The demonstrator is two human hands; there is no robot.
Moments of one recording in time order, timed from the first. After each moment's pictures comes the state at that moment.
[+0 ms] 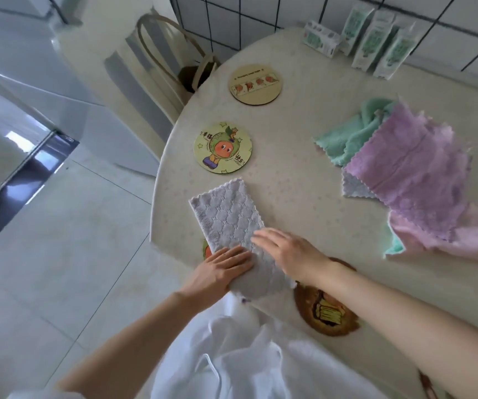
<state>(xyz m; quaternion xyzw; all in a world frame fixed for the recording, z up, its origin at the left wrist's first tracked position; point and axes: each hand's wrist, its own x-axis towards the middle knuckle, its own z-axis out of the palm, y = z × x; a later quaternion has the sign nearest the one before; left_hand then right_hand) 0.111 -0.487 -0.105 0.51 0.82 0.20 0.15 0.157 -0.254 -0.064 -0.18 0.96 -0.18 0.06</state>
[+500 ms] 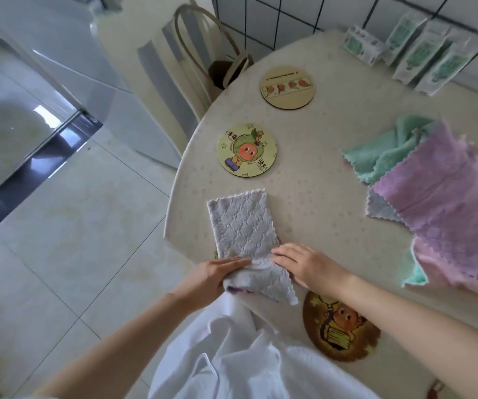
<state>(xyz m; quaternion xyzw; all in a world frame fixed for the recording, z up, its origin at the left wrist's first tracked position) 0.102 -0.510 -0.087 0.37 0.85 0.31 0.22 0.147 -0.228 -0.092 -0.30 0.94 -0.15 0.08</state>
